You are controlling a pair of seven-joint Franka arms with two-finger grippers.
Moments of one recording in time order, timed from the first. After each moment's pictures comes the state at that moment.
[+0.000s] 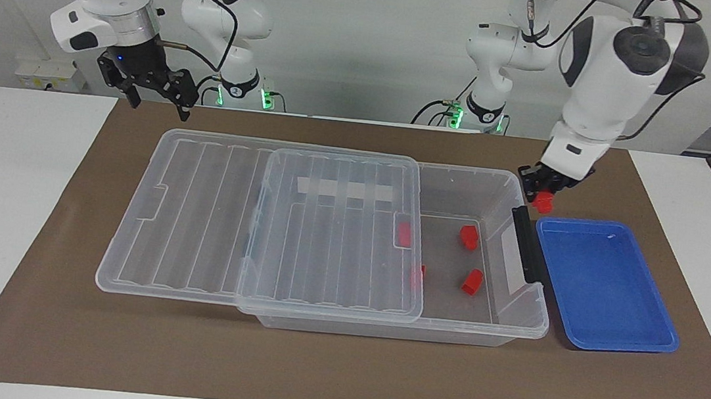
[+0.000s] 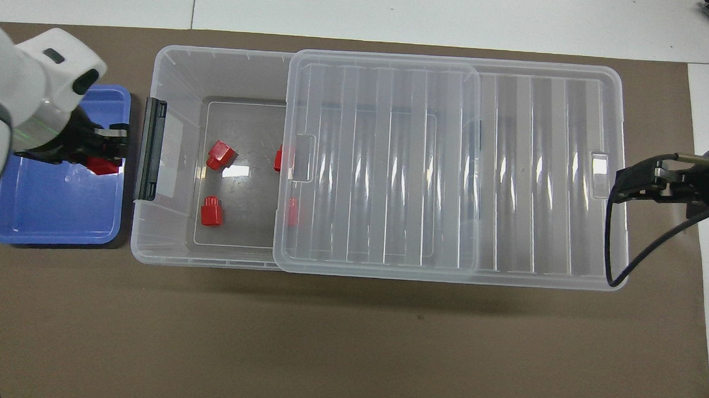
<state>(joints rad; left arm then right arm) -0.13 0.09 0.00 -1.58 0.07 1.62 -0.23 -0.06 -0.02 0.12 -1.54 -0.04 1.49 0.26</state>
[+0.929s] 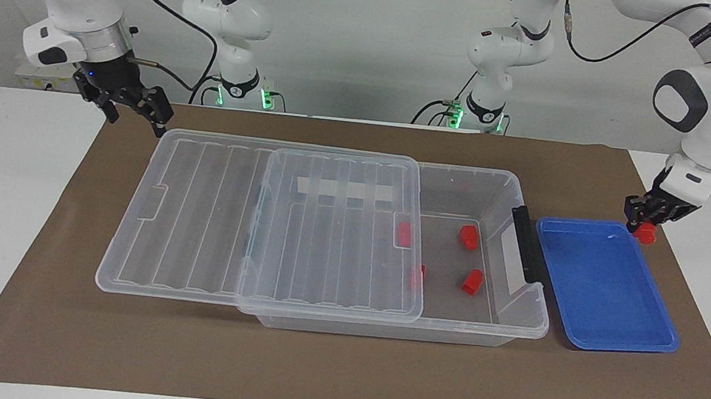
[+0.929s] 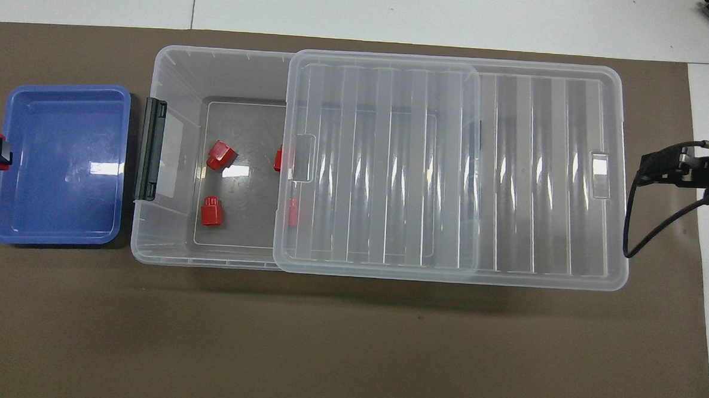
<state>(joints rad) 0.19 0.10 0.01 -1.83 0.07 2.02 0.17 -0.16 0.00 0.12 -1.64 -0.04 1.66 0.23</state>
